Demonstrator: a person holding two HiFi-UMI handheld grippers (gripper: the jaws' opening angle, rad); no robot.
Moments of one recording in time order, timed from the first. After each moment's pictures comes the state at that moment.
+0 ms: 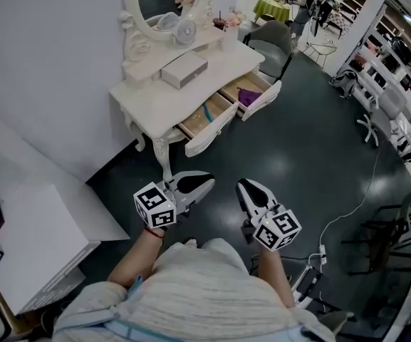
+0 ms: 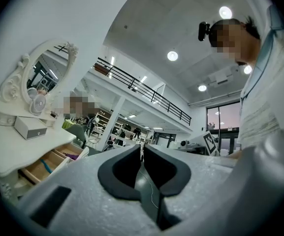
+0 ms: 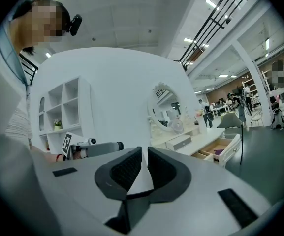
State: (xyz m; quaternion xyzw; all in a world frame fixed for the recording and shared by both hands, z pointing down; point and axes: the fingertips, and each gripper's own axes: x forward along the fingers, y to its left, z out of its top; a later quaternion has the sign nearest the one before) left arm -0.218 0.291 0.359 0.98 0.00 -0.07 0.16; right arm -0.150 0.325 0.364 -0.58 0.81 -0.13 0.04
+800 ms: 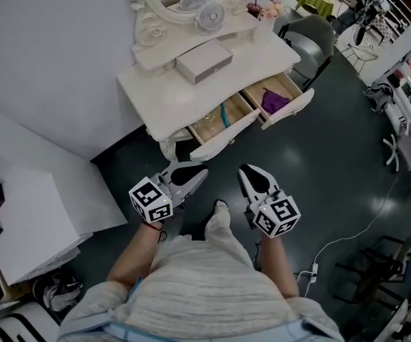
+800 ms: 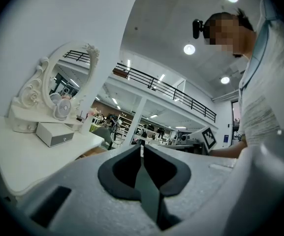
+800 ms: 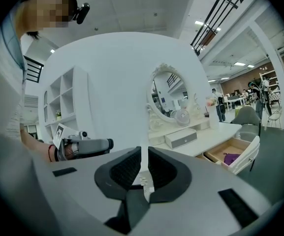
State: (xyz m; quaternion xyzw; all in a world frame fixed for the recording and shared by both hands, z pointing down) left arm -0.171 0.129 0.409 0.98 -0.14 -0.05 0.17; right arm -0.077 0.142 0.415 -0.51 0.85 -0.15 -0.03
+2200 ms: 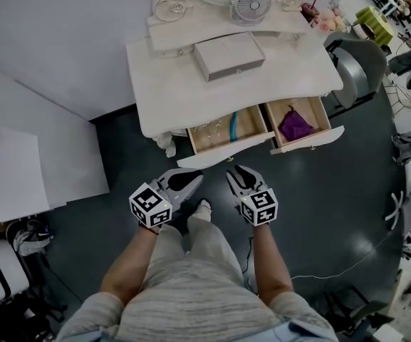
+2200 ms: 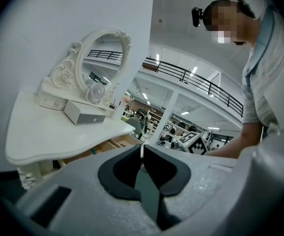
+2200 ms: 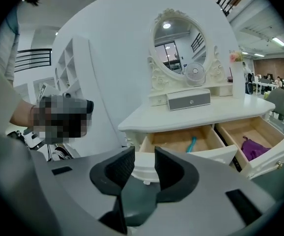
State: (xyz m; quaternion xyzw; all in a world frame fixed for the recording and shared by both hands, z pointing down) left arm -0.109 0.029 0.530 0.92 -0.30 0.00 0.25; right arm -0.017 0.002 0.614 -0.35 0.89 -0.21 -0.22
